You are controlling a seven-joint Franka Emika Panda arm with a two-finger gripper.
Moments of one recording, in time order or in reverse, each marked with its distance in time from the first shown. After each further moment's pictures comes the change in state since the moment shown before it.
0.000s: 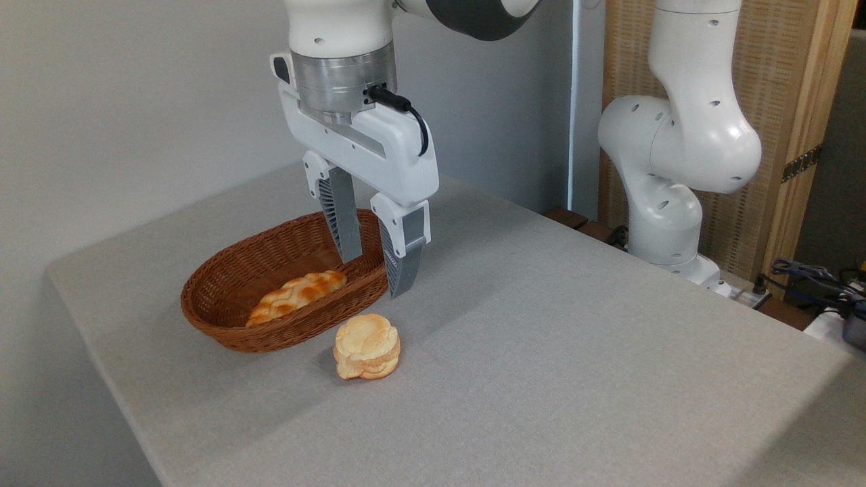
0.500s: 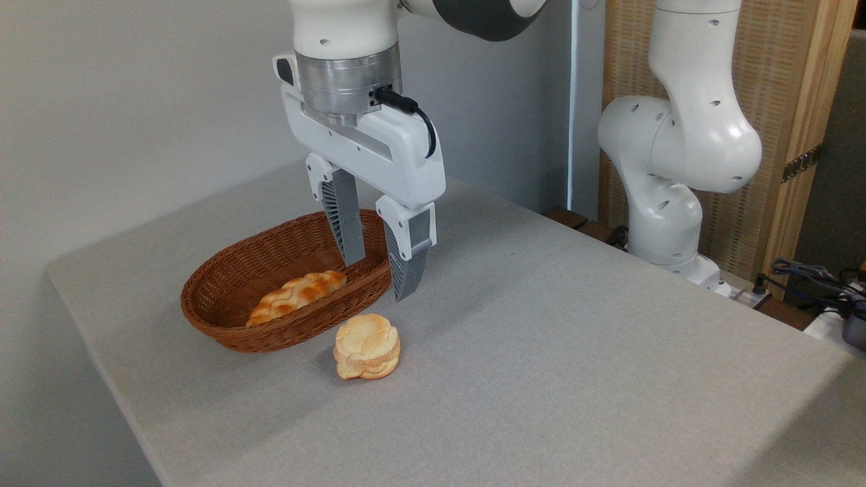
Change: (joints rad) arm 0.013 0.000 0.002 0.000 0.000 0.000 0.000
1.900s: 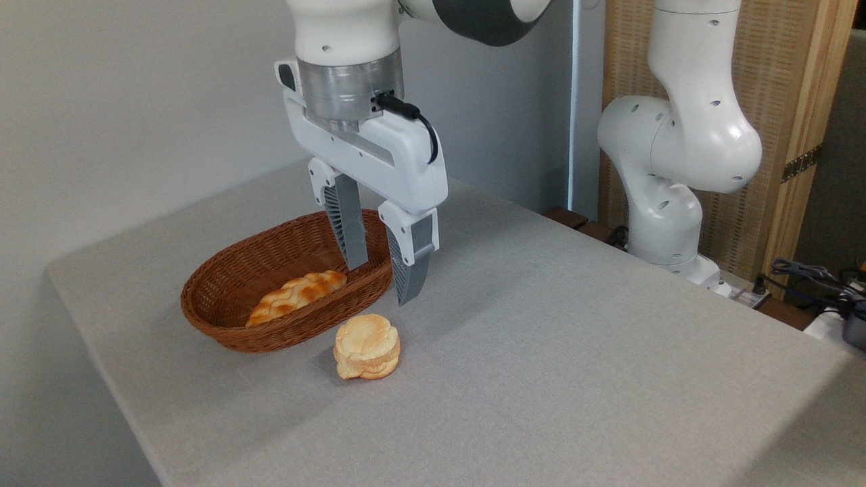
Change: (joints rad) arm 0.003 0.008 0.003 -0.006 0.000 0.000 0.009
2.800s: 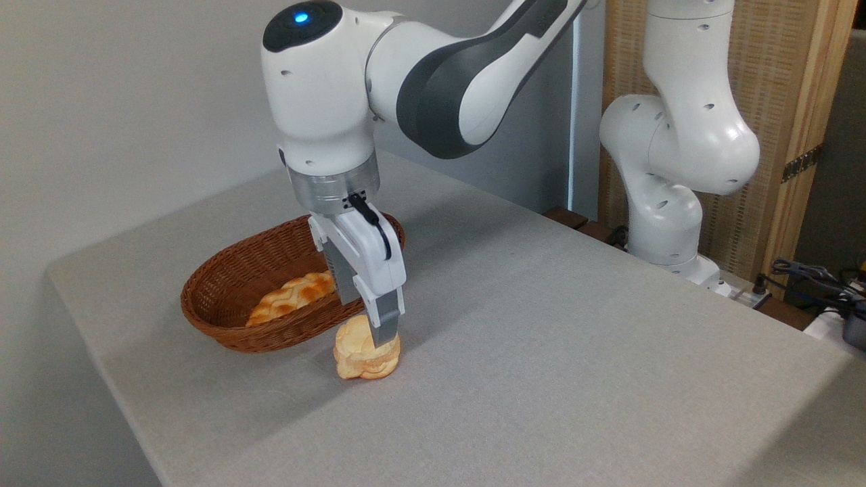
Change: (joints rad) arm -0.077 0.081 -0.007 -0.147 -0.093 0.168 0.139
